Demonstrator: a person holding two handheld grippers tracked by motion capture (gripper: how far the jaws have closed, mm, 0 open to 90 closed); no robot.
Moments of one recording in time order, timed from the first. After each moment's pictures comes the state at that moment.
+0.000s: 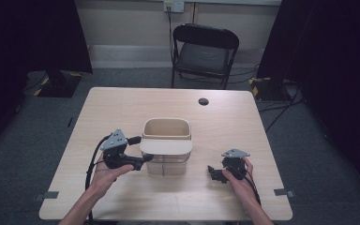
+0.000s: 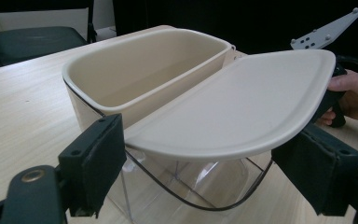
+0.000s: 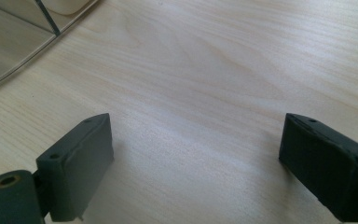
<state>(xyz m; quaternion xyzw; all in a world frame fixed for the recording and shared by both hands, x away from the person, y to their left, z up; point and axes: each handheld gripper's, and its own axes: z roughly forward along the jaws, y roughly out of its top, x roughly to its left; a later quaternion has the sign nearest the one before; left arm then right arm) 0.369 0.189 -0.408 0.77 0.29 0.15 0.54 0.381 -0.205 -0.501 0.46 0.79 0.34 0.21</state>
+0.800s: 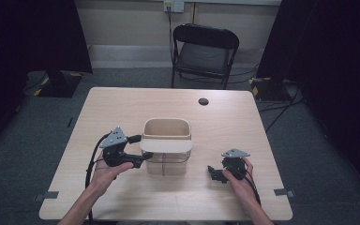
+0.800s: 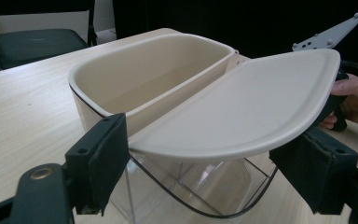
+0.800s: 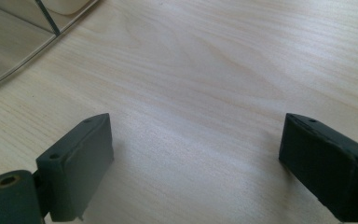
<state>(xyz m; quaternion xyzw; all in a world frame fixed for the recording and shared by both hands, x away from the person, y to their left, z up) 0.374 0.191 -0.406 0.77 0.30 0.14 0.55 0.381 -0.205 -0.501 0.46 0.79 0.34 0.21</state>
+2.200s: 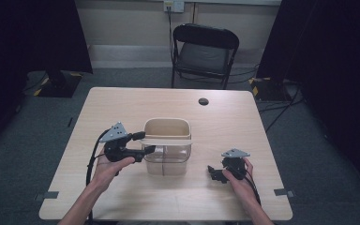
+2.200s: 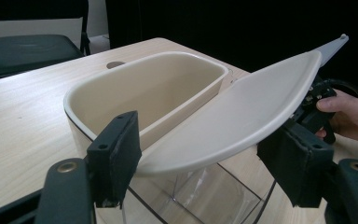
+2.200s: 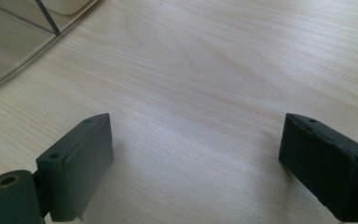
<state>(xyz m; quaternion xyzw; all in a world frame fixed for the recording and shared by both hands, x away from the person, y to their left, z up) 0.382 0.187 -0.396 0.76 0.29 0.13 0.56 0.381 -0.205 -0.501 0.46 0.79 0.34 0.21</state>
